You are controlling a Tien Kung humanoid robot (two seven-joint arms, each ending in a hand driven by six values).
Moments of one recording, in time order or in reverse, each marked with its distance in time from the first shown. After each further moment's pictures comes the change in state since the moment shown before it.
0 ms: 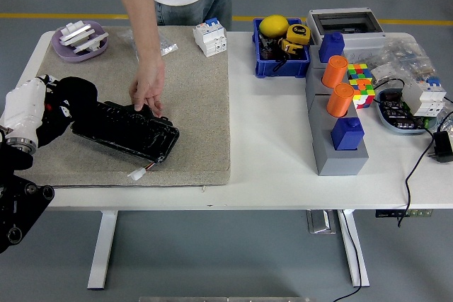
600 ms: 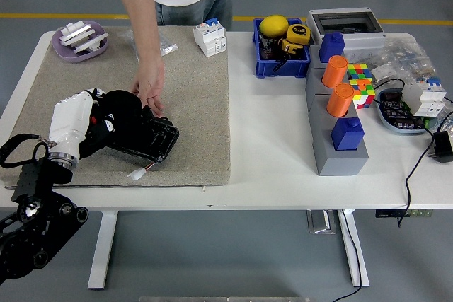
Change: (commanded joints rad) left arm 0.046 -0.045 0.147 -0.178 0.047 0.022 0.080; right arm -0.004 -0.008 -0.011 -0.002 0.006 0.002 -0.001
